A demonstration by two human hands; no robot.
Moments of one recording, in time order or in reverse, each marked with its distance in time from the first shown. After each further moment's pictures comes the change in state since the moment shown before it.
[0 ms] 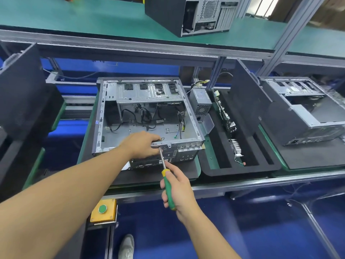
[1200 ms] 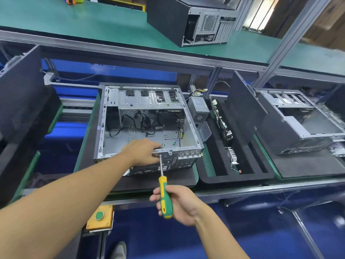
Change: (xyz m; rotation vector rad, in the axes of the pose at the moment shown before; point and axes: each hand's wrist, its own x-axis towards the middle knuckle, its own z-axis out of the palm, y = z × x) left_hand 0.003 -0.008 0.008 0.050 -0.001 0.064; right_hand -0.002 -0.017 -0.012 0.068 -0.308 0.348
